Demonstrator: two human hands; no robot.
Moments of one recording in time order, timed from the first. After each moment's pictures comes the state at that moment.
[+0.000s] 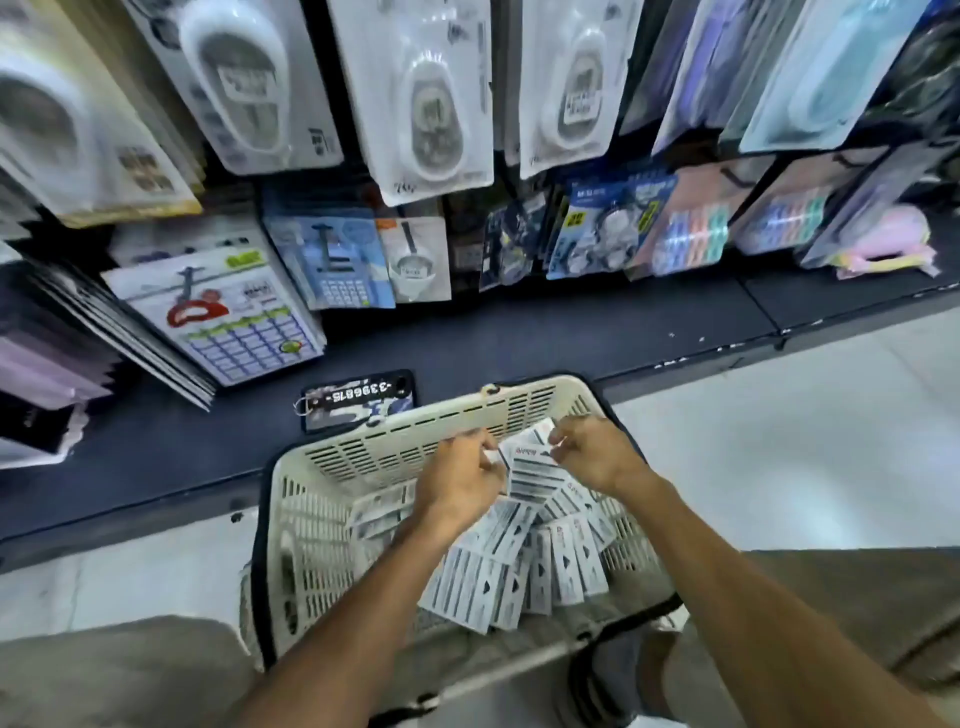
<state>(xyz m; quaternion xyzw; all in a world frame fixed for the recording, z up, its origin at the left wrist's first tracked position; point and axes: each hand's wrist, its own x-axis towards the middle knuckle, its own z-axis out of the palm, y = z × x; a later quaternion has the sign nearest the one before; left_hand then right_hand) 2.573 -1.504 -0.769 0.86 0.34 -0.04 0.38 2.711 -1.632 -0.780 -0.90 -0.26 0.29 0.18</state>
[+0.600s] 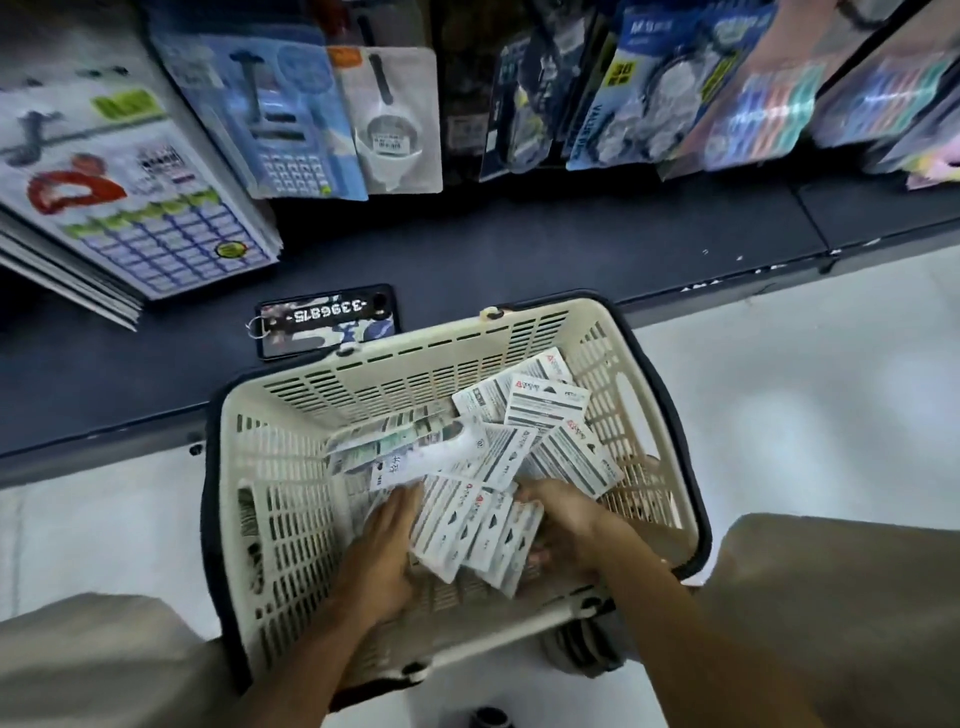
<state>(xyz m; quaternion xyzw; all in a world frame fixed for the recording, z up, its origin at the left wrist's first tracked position) 2.424 -1.509 -0.951 0.88 0.26 -0.22 0.33 2.623 -1.658 -0.886 -0.70 0.15 0.61 0.33</state>
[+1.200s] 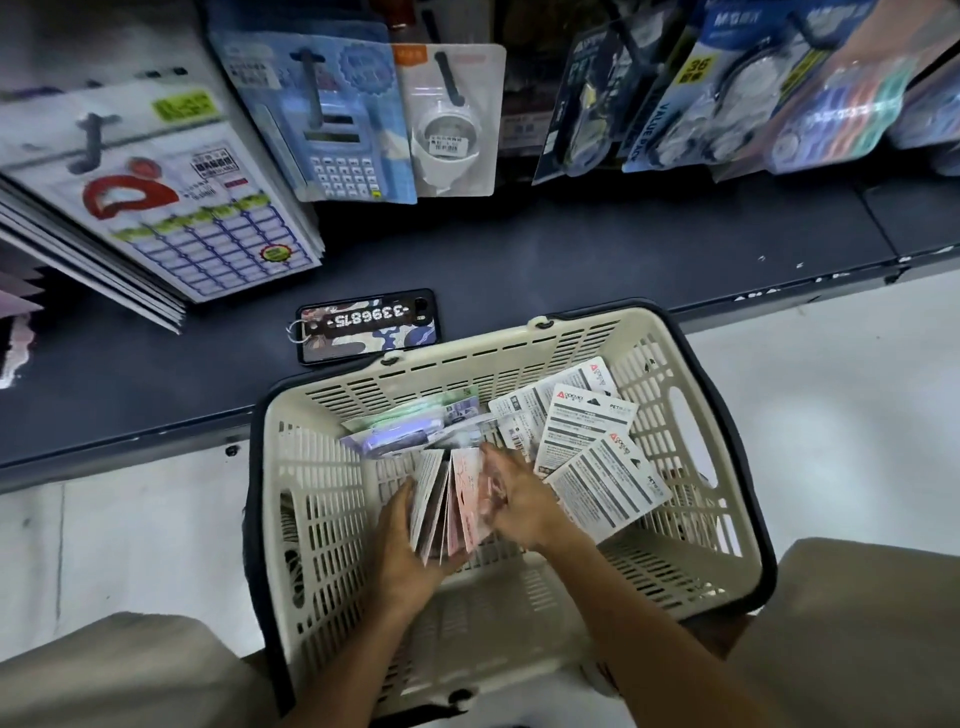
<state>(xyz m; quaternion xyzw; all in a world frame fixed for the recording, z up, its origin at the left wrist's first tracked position) 2.428 -1.506 -0.961 0.70 0.47 -0.01 0.53 2.593 -1.595 -0.929 -0.79 -0.22 0.51 0.26</state>
